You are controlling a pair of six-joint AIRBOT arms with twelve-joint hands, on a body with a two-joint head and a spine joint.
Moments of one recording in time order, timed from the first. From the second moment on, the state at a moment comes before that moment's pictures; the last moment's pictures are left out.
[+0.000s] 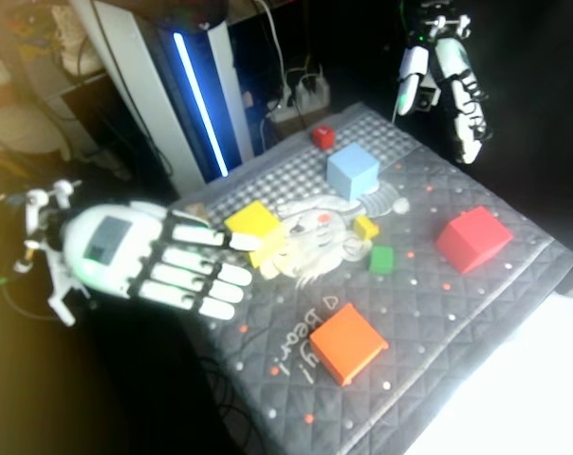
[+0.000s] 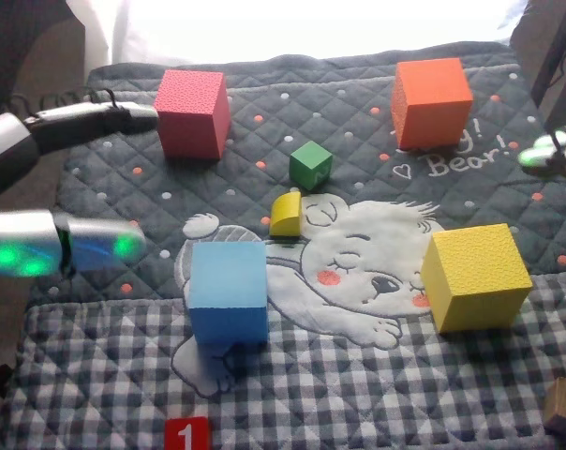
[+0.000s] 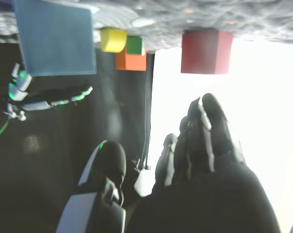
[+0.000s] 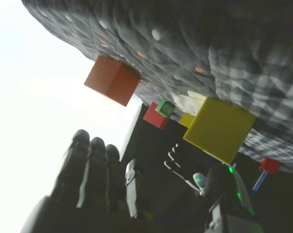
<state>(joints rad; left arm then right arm) 1.08 -0.85 1.07 -0.06 -1.05 0.51 -1.05 -0.83 1.08 0.02 1.12 -0.70</state>
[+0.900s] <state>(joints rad) 0.77 -0.87 1.01 0.50 -0.72 0.55 -1.05 -0.81 1.09 0.05 1.12 -0.71</state>
